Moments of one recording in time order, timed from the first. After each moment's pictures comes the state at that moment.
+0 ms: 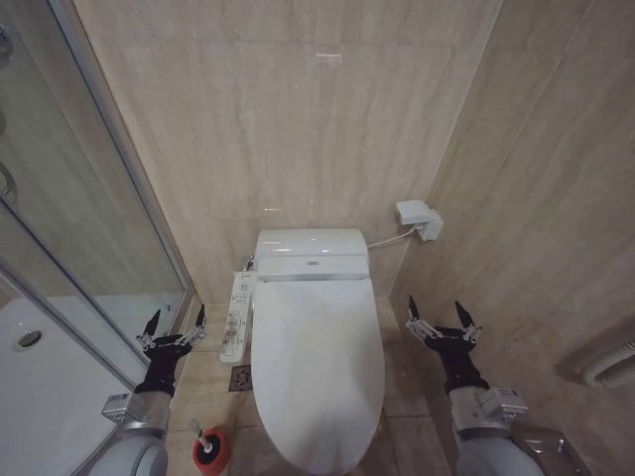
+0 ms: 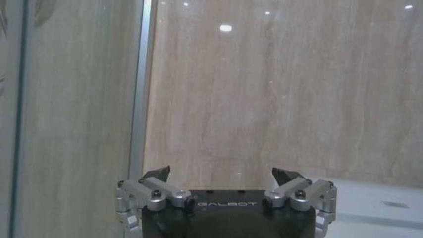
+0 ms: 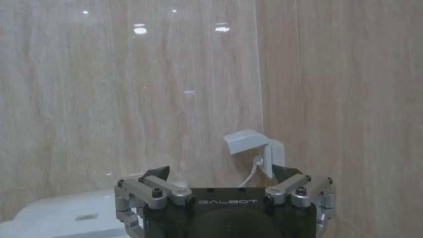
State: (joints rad) left arm 1.47 -1.35 -0.66 -2.03 -0.34 -0.10 -0.02; right arm -1.59 1.38 0.59 2.24 0.28 0.01 0.19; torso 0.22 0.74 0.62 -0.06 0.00
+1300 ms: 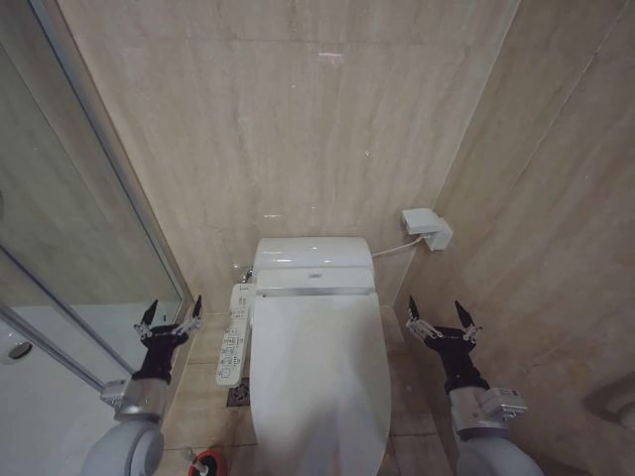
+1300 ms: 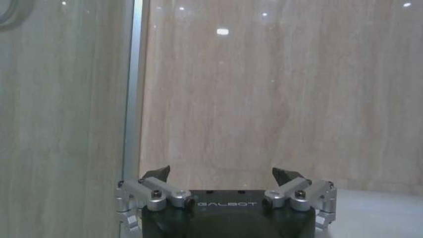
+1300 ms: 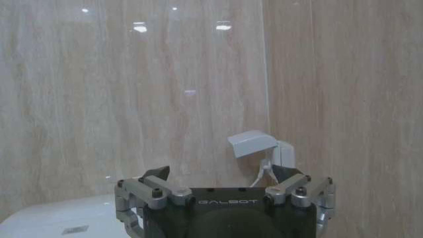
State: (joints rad) left arm 1.37 -1.29 -0.66 -1.96 -0.37 -0.09 -0.02; right arm -1.59 1.38 0.59 2.24 0.28 0.01 0.19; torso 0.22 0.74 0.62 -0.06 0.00
